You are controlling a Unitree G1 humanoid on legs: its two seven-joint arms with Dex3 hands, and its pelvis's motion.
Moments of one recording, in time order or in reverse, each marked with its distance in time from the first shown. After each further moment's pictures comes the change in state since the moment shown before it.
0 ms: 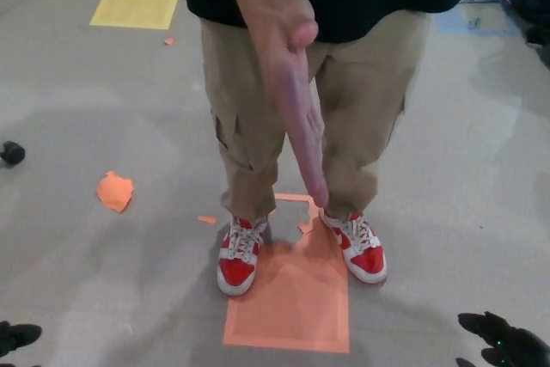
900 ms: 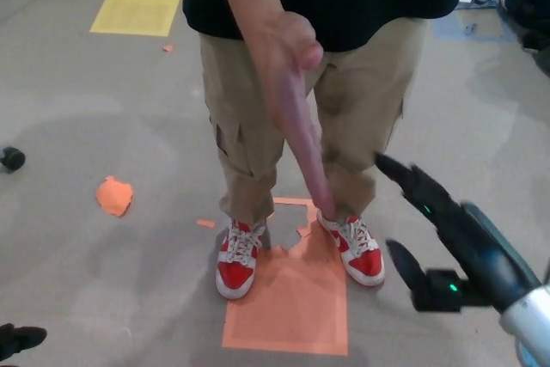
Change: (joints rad) left_arm 0.006 -0.001 0.002 0.004 -0.001 -0.021 -0.014; right_arm 0.093 0.083 0.031 -1.069 -0.041 0.175 0.011
